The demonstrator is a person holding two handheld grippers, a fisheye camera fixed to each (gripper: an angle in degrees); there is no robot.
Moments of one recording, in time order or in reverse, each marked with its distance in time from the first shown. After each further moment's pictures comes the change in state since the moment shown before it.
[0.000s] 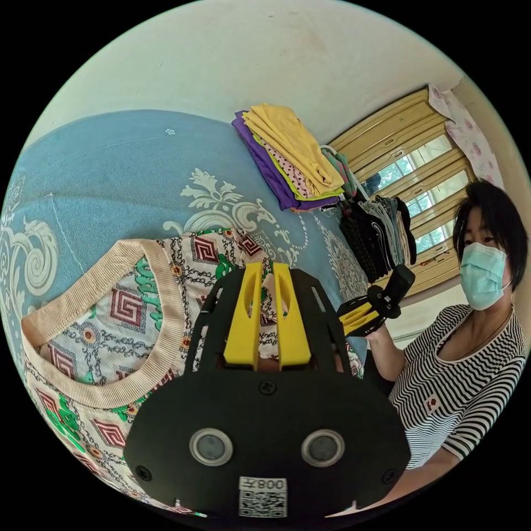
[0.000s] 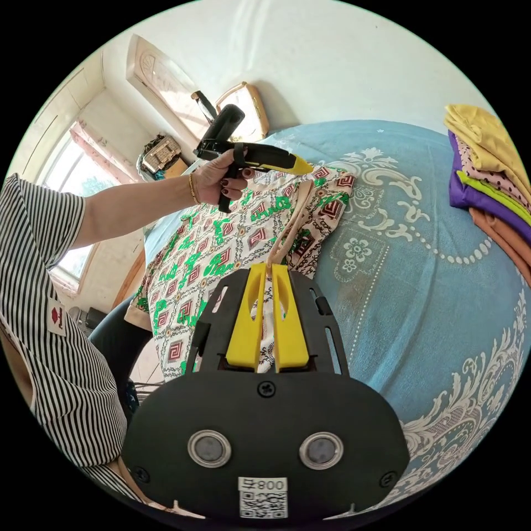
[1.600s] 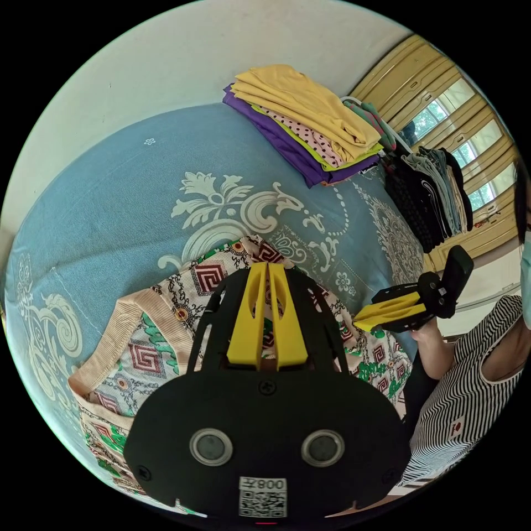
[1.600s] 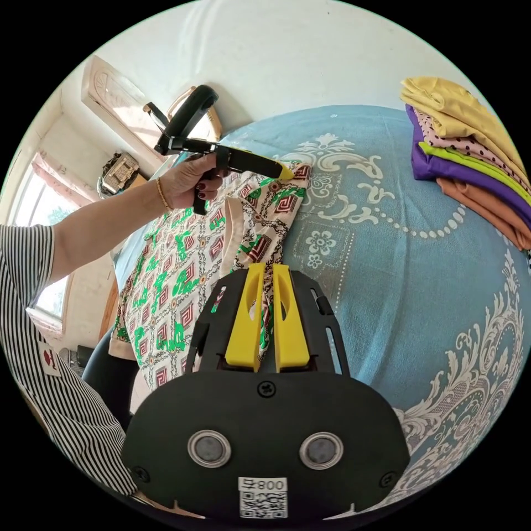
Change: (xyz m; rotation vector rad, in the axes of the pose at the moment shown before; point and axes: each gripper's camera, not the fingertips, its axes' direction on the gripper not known) left arm 0.013 -0.057 0.027 -0.186 -0.299 0.138; right arm 0.013 -0.036 0.017 0.033 0.167 0.189
